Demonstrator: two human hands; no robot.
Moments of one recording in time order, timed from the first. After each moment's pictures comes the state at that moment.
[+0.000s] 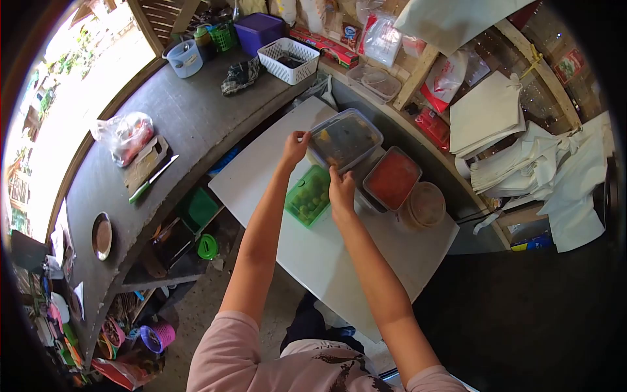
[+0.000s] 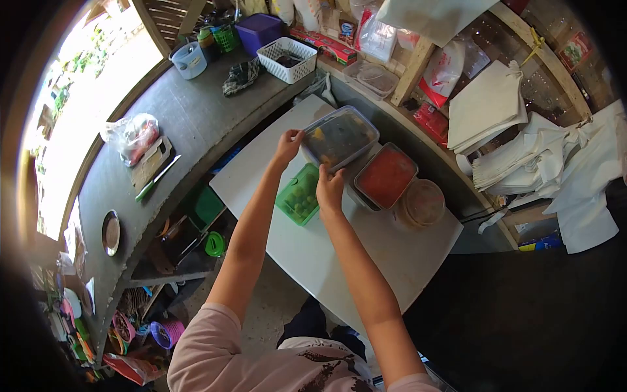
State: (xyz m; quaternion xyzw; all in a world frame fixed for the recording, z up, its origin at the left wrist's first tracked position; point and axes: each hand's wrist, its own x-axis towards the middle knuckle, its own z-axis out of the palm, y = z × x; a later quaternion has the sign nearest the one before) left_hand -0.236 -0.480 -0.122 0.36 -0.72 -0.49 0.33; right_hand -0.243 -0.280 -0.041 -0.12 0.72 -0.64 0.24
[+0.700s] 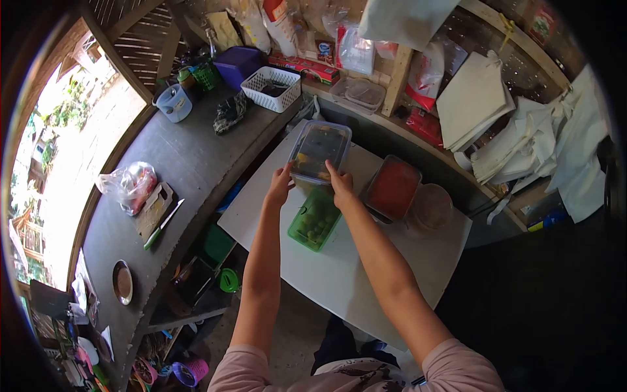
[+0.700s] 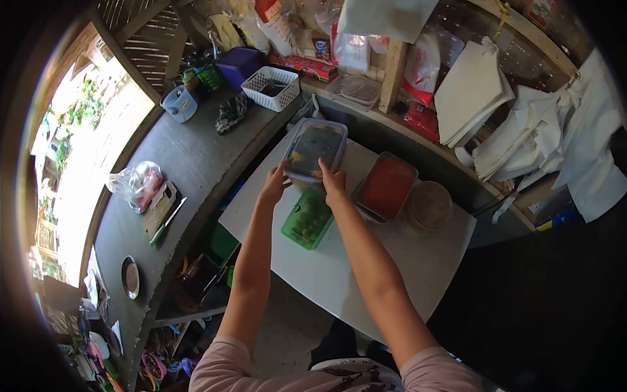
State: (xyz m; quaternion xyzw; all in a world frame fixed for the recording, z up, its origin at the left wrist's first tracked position) left_hand -0.194 -0.487 -0.105 0.38 -0.53 -0.73 0.21; right_hand -0.305 -0.337 -0.064 0.02 0.66 -0.68 0.32
